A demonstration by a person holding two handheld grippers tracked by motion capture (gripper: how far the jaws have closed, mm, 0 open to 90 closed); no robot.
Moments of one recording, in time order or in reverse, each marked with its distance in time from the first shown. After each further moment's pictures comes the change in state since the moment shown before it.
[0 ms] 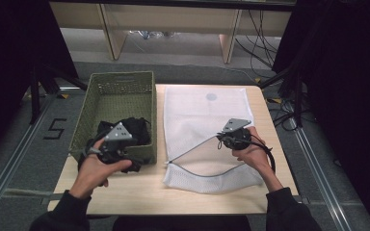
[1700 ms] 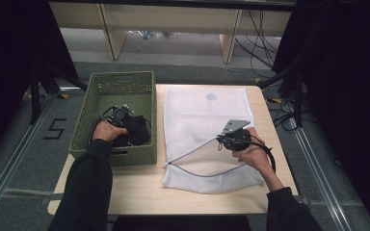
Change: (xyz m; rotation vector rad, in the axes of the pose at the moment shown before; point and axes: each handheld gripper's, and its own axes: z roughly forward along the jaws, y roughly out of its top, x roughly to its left) left arm 0.147 -0.012 0.127 0.423 0.273 -0.112; right arm -0.001 -0.005 0.005 0.031 0.036 0.002
